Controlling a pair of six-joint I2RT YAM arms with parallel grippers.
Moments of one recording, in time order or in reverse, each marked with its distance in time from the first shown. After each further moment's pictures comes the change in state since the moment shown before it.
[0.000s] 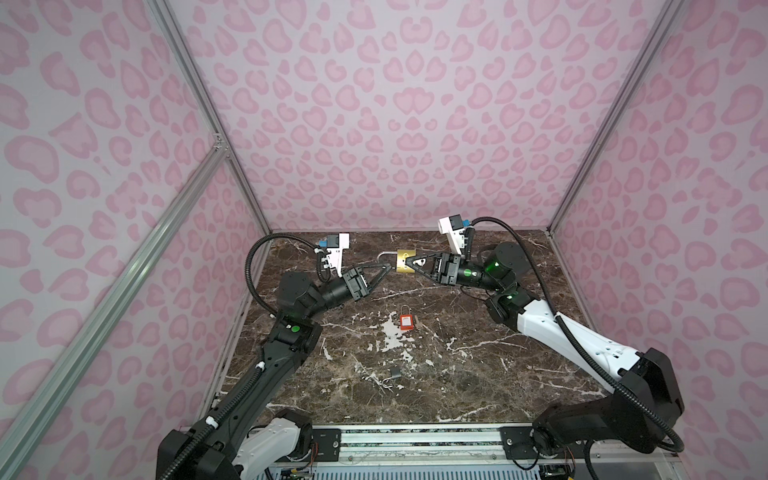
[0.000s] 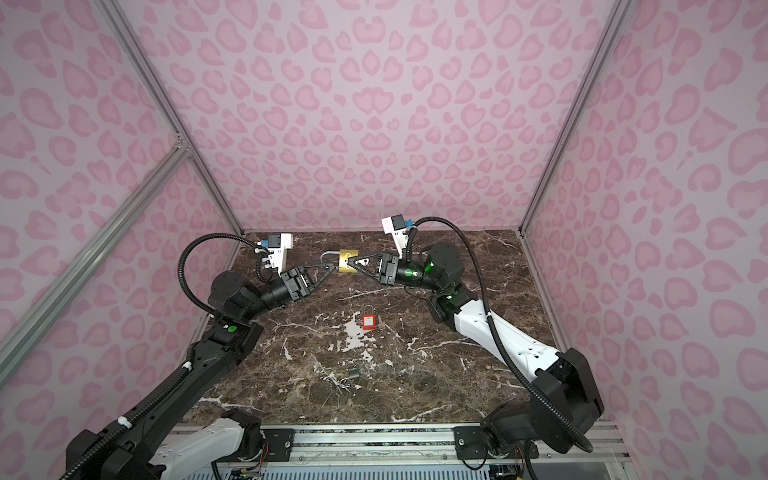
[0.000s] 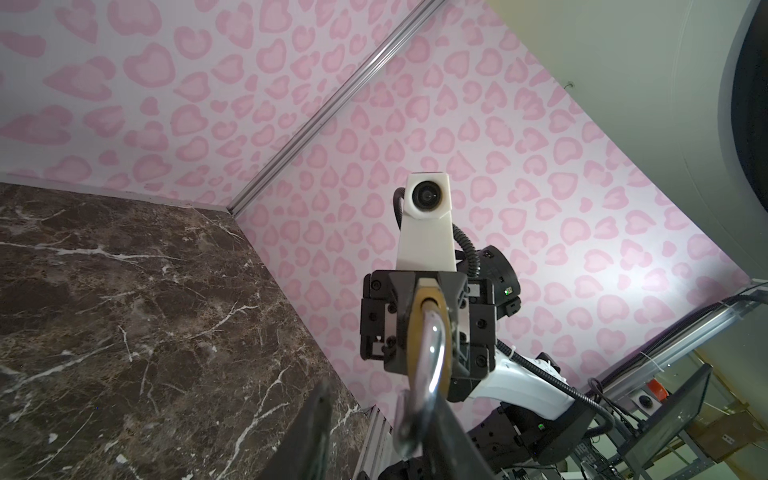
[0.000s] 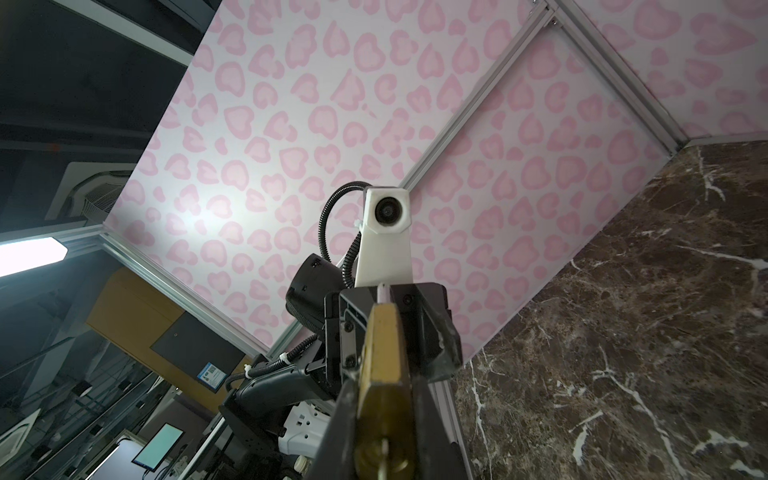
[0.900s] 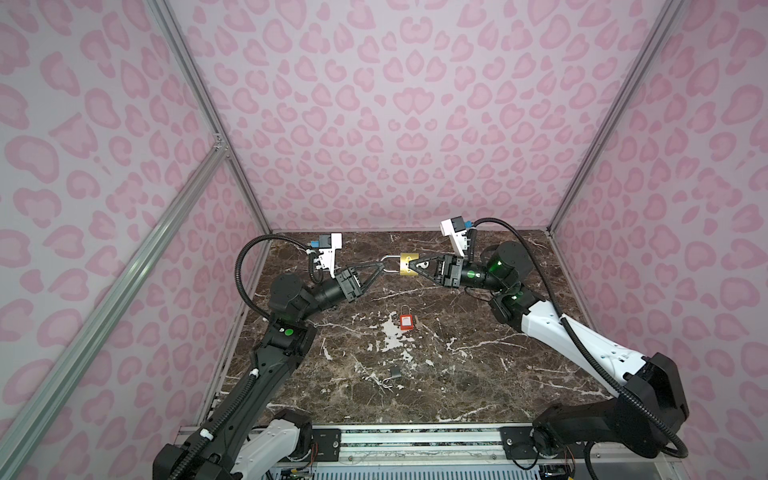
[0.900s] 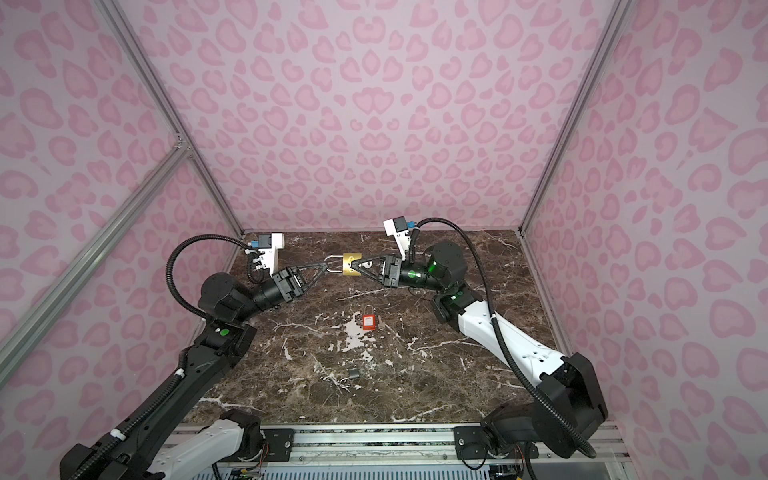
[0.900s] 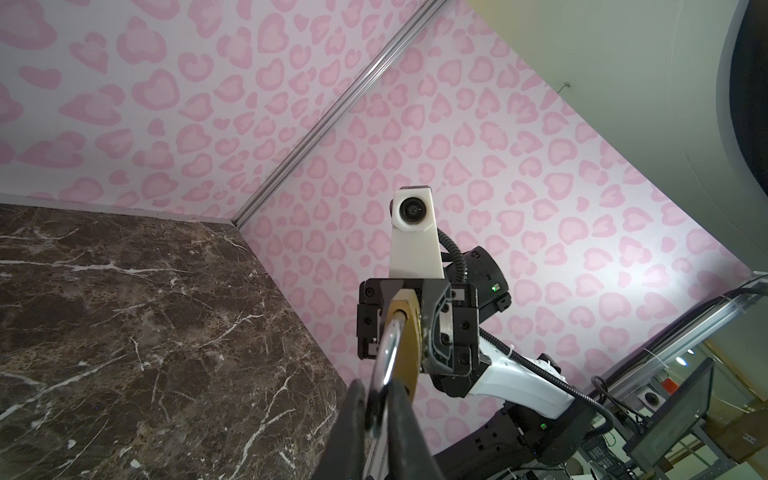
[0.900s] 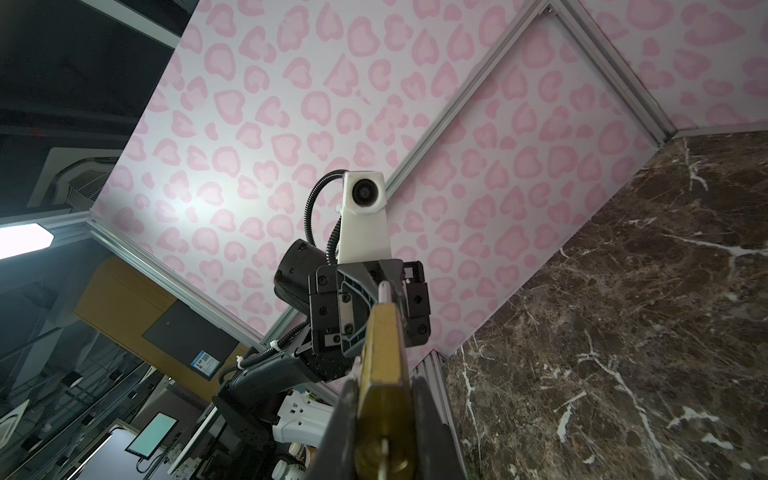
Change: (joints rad) left arm 0.027 -0.045 -0.001 -0.017 0.007 0.018; right arm -0.013 -0.020 -0.006 -0.062 -0.037 -0.044
